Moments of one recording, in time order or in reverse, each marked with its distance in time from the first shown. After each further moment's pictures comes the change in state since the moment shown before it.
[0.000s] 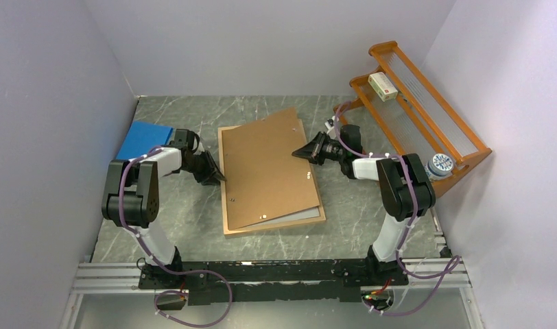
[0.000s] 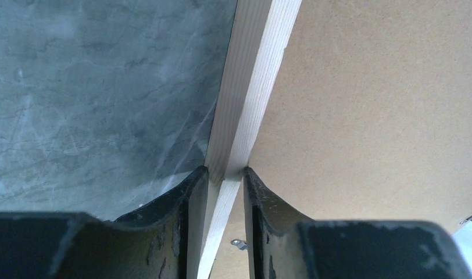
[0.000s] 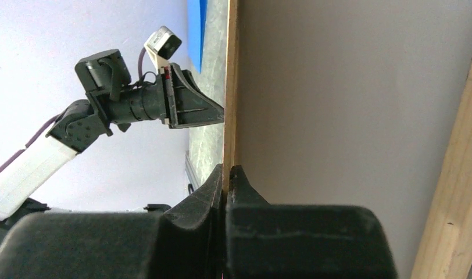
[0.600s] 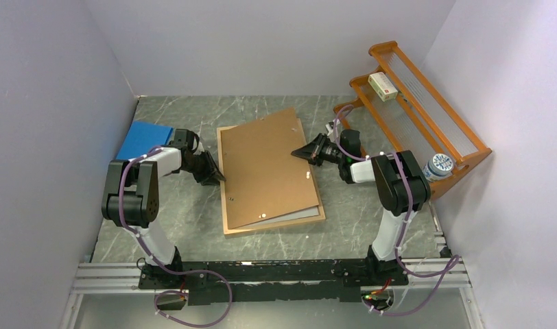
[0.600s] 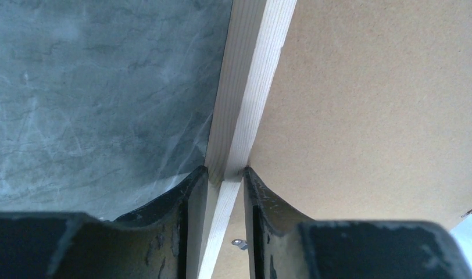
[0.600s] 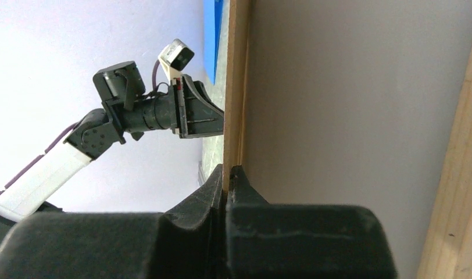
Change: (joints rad) left arm 0.002 0.000 0.000 0.000 0.000 0.017; right arm 0.004 0.061 -0.061 0.256 0.009 0.134
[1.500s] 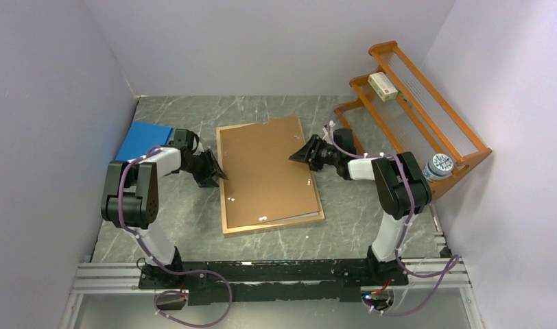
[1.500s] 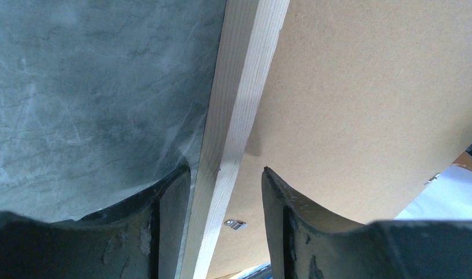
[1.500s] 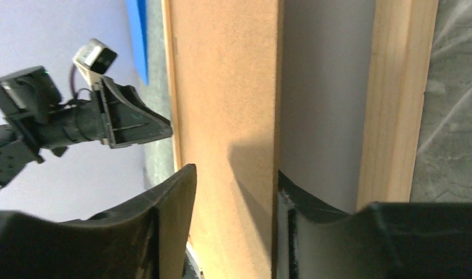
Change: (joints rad) left arm 0.000 -0.012 0.000 -0.021 -0.001 -0.003; right arm 0.029 -0.020 0.032 -0.272 0.135 -0.207
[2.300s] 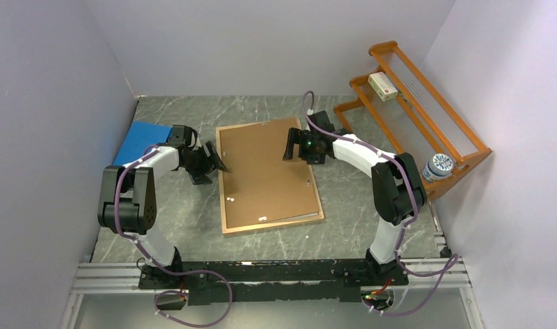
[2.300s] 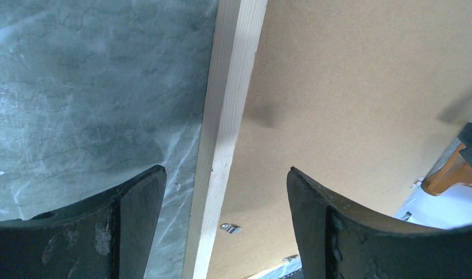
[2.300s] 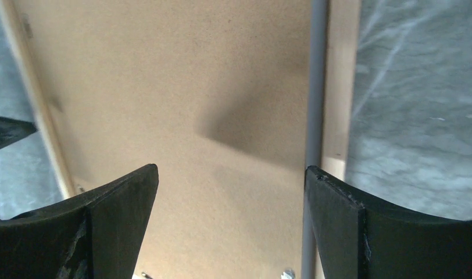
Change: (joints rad) left arm 0.000 -0.049 0.014 0.008 -0.066 -0.001; right arm 0.175 -0.039 0.425 -0.863 0.472 -0.367
